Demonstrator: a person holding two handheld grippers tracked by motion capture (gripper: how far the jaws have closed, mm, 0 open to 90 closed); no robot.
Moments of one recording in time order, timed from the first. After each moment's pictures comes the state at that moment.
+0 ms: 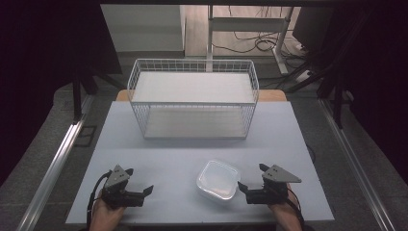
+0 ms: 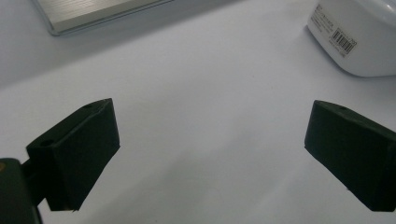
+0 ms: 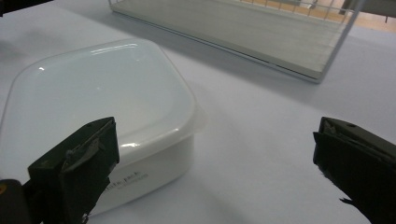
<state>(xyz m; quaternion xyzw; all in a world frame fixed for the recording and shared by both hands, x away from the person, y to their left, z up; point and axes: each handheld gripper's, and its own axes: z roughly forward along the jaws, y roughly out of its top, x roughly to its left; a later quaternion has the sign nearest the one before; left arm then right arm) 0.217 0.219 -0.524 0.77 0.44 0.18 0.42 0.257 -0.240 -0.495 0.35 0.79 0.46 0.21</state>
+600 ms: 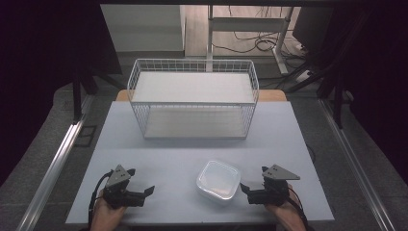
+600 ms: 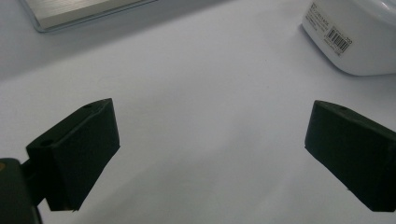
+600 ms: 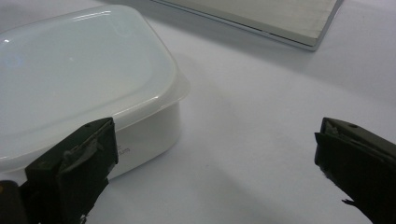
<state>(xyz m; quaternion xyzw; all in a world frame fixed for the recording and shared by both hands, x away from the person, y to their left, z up) 0.221 0.220 -0.528 0.77 0.43 0.17 0.43 0.261 -0.246 -0.501 0.38 0.80 0.42 0.20</state>
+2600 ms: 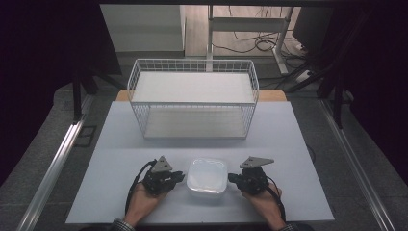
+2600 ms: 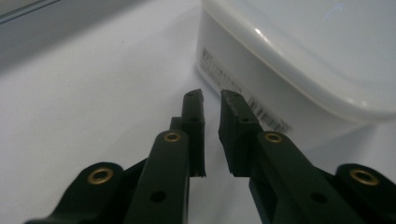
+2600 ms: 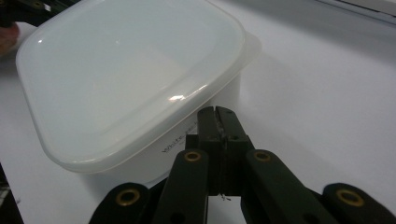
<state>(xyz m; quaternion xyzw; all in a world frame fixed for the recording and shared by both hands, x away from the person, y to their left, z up) 0.271 0.126 -0.530 0.83 0.37 0.09 0.41 0.287 -0.193 -0.501 0.35 0.85 0.39 0.08</state>
